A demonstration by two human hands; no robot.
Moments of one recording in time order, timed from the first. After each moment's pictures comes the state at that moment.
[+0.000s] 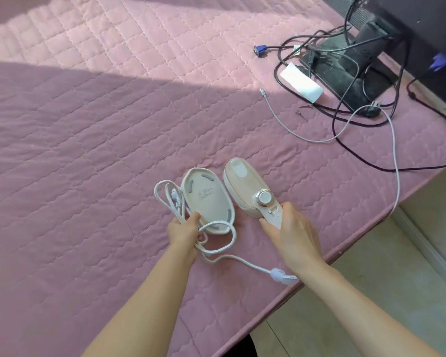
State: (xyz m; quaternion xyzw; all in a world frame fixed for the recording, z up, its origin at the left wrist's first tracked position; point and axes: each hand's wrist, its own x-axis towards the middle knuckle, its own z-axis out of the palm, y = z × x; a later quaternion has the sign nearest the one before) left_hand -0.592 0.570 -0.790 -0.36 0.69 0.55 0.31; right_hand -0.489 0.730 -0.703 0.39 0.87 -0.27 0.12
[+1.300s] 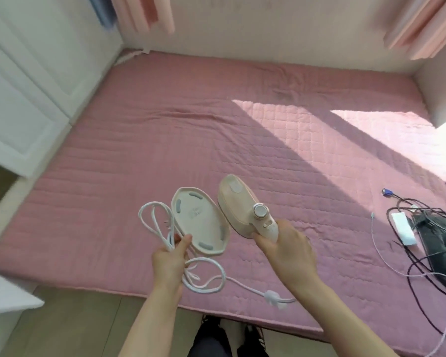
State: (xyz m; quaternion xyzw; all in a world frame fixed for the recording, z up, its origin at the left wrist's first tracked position) left_hand -0.424 0.286 -0.430 -0.52 0.56 0.65 -0.03; right_hand -0.486 0.486 -0.371 0.03 0.95 -0.28 0.14
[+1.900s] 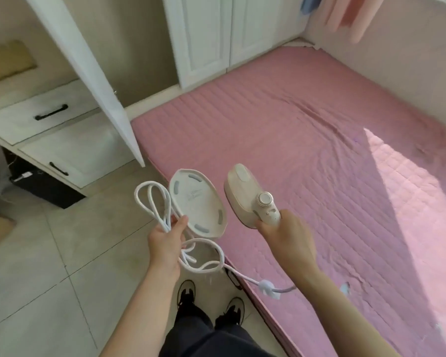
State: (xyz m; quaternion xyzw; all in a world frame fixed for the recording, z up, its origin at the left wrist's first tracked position) left_hand -0.204 0.314 -0.398 -0.64 0.32 0.63 -0.31; right_hand -0.384 0.430 -0.353 -0.28 0.90 -0.22 0.23
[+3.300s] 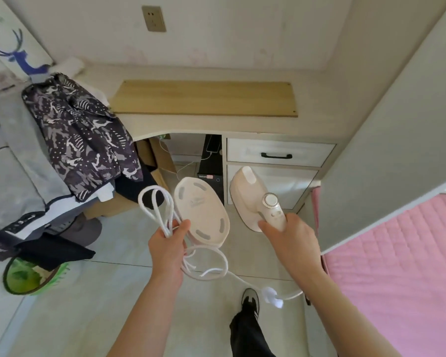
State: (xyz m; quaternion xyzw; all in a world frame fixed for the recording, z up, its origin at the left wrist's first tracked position) left_hand 0.209 0.003 -0.349 -0.73 0.09 0.42 -0.54; right_hand 0.009 -0.035 -0.321 -0.57 0.74 -0.16 0.32
